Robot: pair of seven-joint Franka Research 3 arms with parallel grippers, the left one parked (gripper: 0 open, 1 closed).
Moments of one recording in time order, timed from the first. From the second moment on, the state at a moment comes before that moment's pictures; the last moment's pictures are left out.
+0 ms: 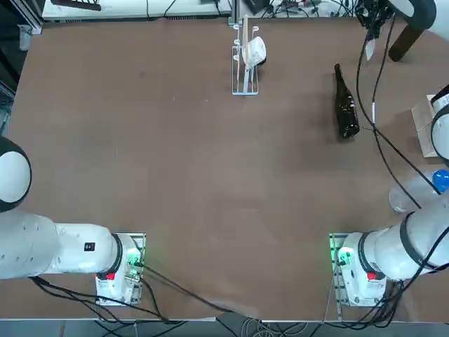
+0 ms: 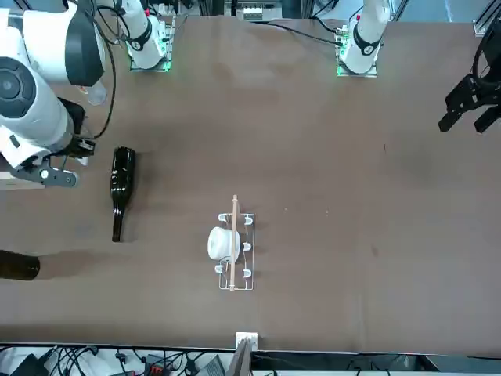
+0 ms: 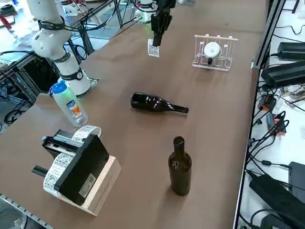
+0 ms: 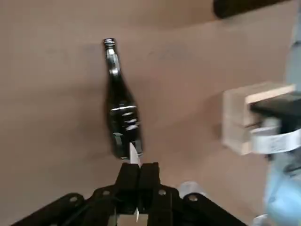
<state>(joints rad) 0.24 0.24 -0.04 -1.48 -0.27 1.48 0.36</state>
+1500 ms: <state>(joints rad) 0.24 0.29 -0.05 -1.50 -0.16 1.52 0.59</state>
